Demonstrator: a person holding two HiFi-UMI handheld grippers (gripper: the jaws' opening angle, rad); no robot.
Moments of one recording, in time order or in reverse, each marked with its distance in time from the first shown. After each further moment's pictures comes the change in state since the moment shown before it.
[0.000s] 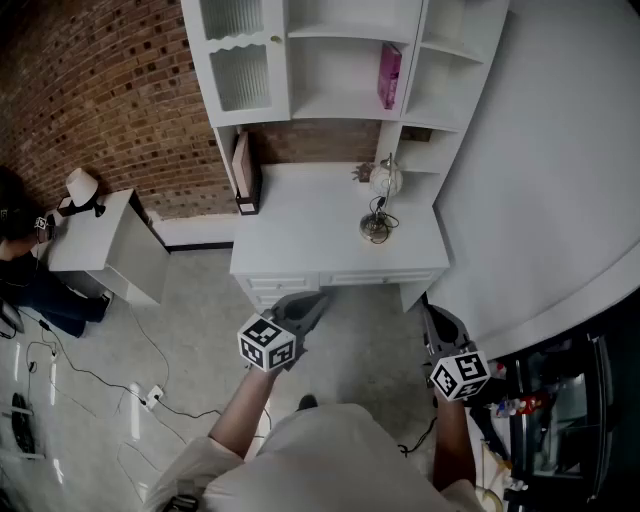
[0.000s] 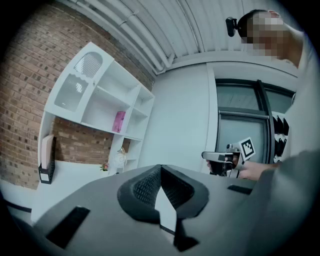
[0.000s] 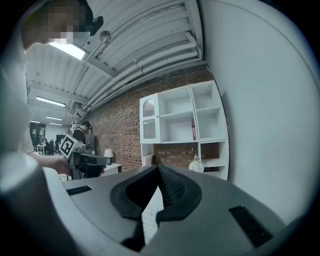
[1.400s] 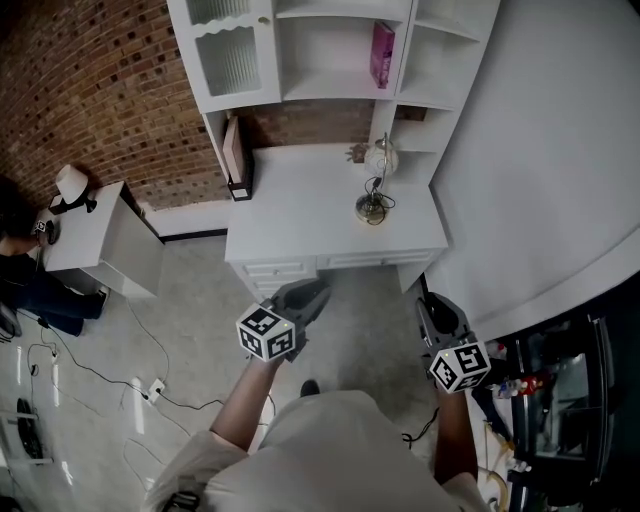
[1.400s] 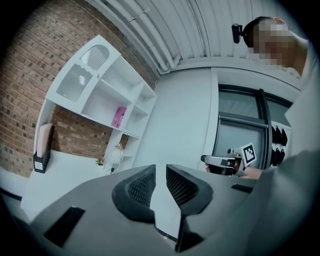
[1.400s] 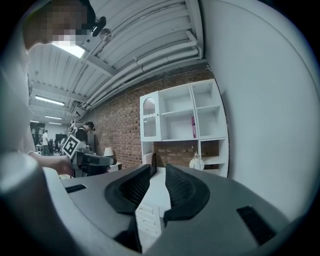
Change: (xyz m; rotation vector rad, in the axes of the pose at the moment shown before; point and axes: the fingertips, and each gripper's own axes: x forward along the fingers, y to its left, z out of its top) left arm 0.004 0.001 -0.007 -0.087 -0.009 -0.039; right arm -0.001 0.013 -0.004 0.001 0.019 -0.003
